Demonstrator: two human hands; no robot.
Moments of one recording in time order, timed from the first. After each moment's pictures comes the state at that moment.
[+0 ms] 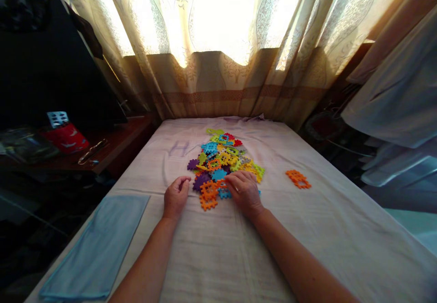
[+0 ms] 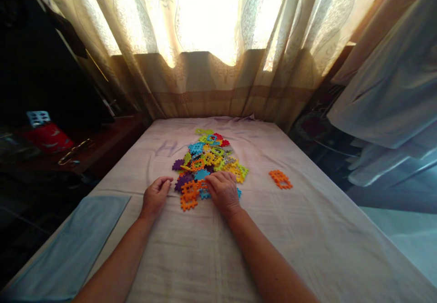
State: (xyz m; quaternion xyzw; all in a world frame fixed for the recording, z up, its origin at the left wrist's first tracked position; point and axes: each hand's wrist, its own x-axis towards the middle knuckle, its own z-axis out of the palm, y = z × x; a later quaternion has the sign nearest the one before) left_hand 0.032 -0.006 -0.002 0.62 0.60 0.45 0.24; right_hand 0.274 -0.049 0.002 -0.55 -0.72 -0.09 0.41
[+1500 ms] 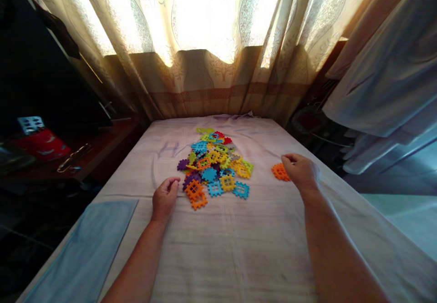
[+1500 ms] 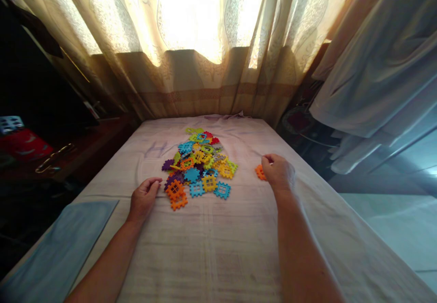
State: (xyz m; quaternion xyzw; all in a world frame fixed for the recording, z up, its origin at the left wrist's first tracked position) left_hand 0.029 0.000 -0.008 0.61 0.59 0.46 0.26; right_hand 0.430 -0.071 0.062 -0.87 -0.39 -0.05 0.30
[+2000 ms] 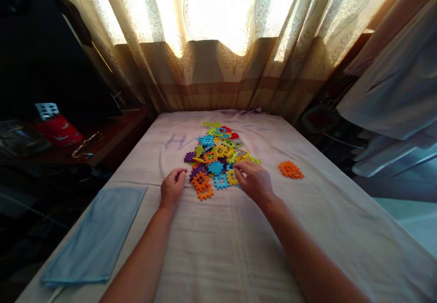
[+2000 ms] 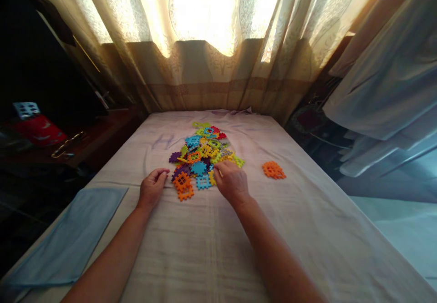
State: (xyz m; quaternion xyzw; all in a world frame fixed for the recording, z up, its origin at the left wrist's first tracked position) left_hand 0.031 -0.003 -0.005 0.62 0.59 0.46 0.25; right_hand 0.297 -0.065 0.039 -0.64 -0.69 -0.07 0.33
